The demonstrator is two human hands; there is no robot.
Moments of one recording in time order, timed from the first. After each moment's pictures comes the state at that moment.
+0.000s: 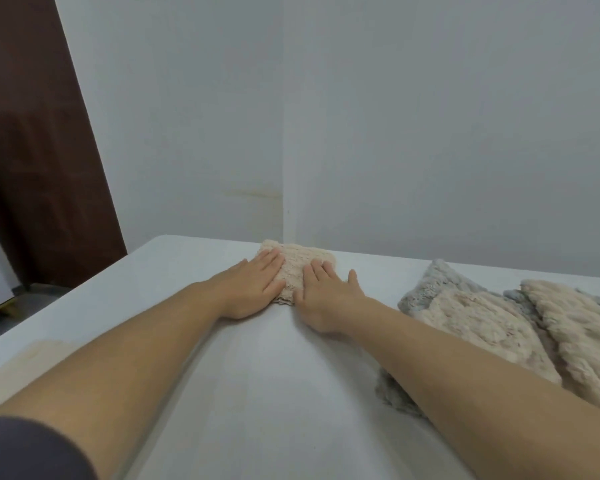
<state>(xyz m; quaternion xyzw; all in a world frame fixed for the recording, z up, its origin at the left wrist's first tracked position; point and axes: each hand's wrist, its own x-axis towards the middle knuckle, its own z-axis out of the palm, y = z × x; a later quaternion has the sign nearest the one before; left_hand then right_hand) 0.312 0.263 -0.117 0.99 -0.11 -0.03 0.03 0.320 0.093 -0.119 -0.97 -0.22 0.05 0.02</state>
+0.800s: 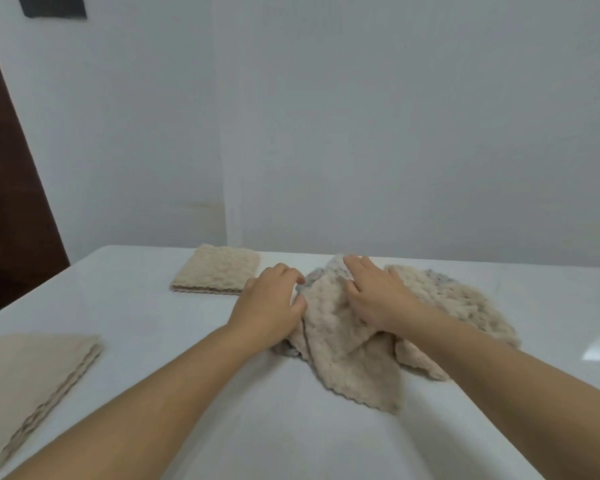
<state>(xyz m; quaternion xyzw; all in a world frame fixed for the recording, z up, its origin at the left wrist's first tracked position) 0.196 0.081 -0.075 0.96 -0.13 0.18 0.19 0.206 -0.104 -0.045 -0.98 -0.14 -0.02 0.12</state>
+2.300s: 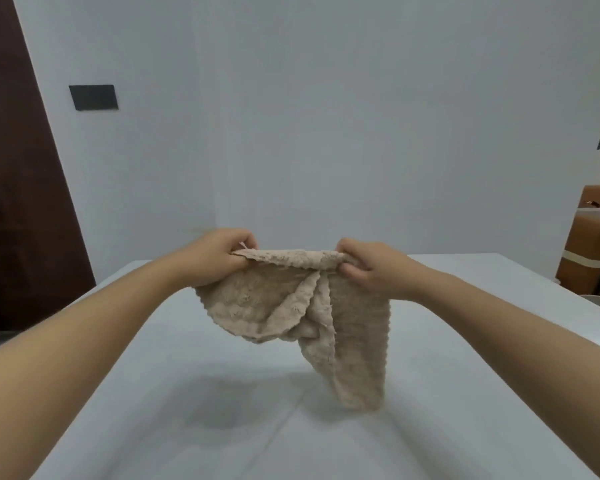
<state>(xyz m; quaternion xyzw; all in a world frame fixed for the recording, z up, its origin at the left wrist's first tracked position) -0.050 0.048 0.083 0.94 -0.18 0.10 0.26 -0.041 -0.232 0.060 -0.93 -0.29 -0.14 0.17</state>
